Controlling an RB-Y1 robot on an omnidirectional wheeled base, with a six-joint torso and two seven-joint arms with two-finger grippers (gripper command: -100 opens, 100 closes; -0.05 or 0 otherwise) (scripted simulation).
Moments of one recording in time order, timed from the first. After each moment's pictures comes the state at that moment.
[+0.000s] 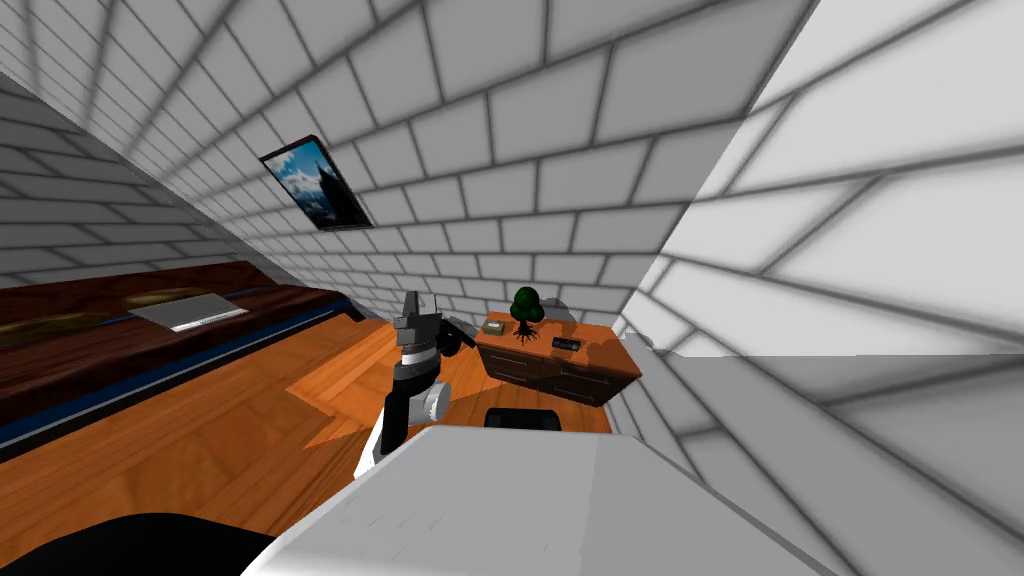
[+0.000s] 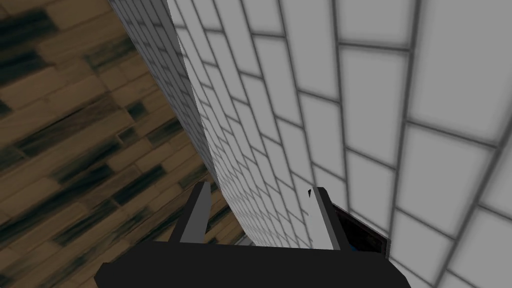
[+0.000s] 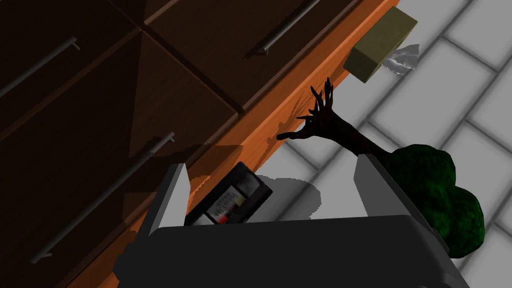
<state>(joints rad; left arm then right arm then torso) 0.47 0.00 0.00 -2.32 0.02 -0.57 -0.03 0.68 -0.63 0.53 -1.42 0.11 -0.46 0.31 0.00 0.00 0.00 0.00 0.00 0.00</state>
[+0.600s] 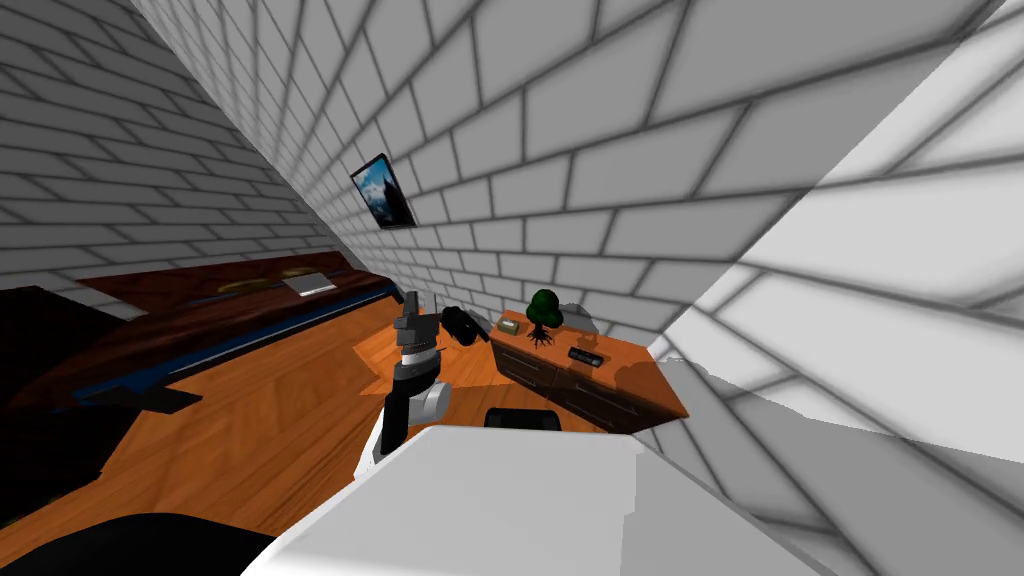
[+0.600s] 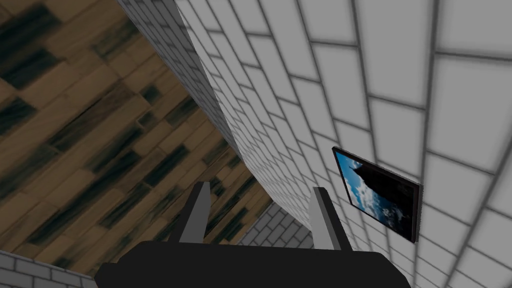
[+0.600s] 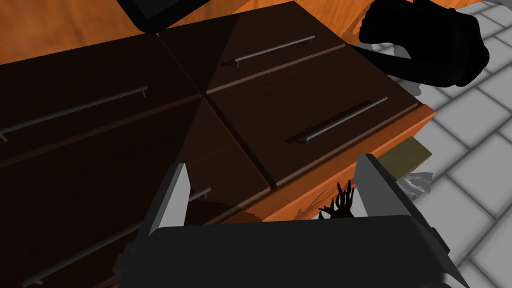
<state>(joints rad) 0.47 0.00 0.00 -2.32 0.02 -0.57 -0.03 0.68 -0.74 0.63 -1.23 0.12 -0.45 0.36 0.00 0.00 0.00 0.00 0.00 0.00</state>
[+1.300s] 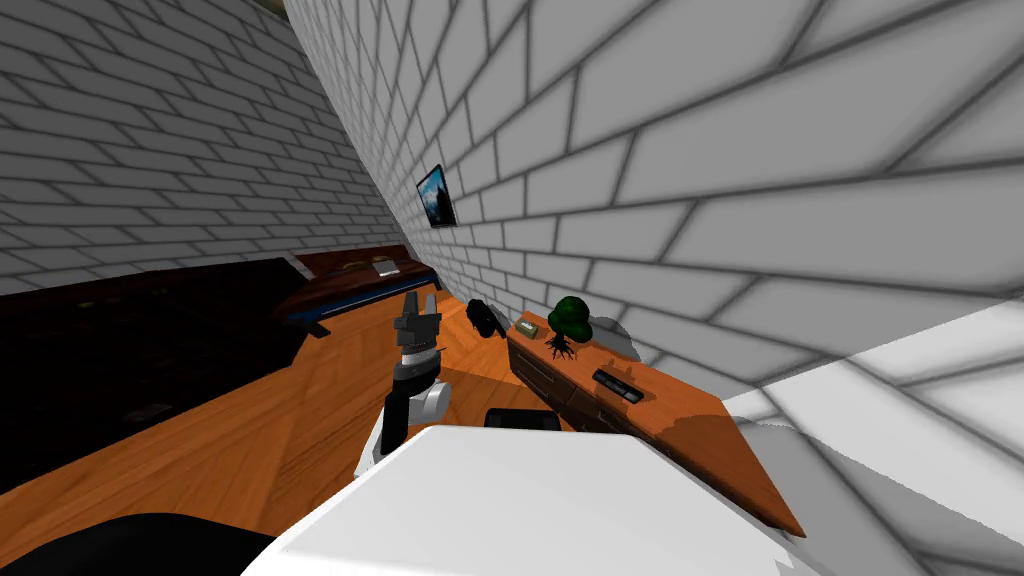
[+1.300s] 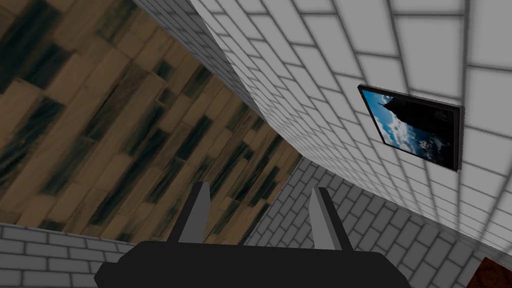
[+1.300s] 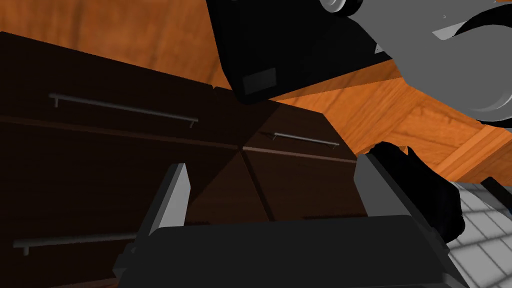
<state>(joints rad) 0.47 0.00 0.00 -2.32 0.02 -0.57 -0.03 0.68 -0.86 0.74 -1.01 0.15 -0.46 0.43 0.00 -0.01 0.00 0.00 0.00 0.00</state>
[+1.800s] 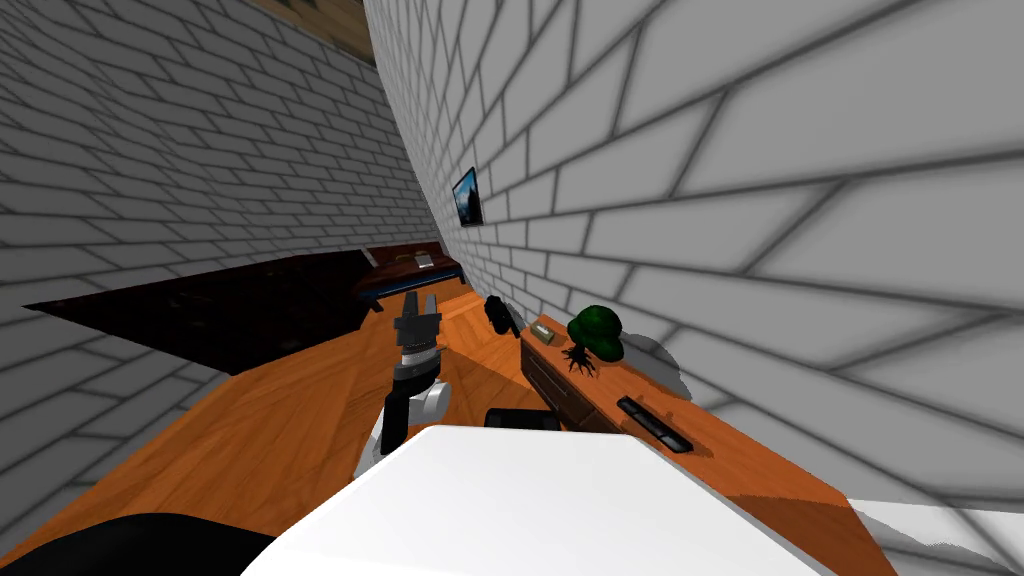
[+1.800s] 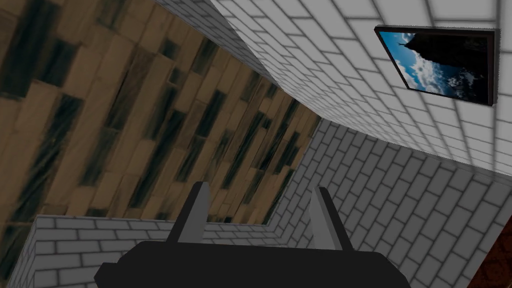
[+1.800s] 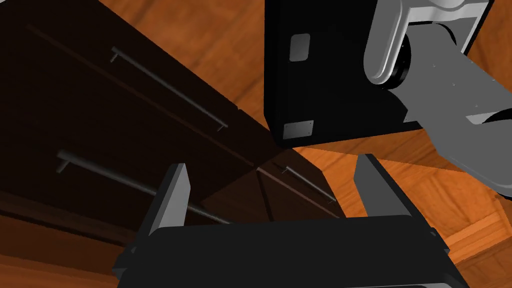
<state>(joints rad) 0.47 0.00 0.00 -2.32 0.02 -0.57 -0.03 0.69 -0.96 0.80 -0.89 0.17 -0.47 0.48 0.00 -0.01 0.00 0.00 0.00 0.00</state>
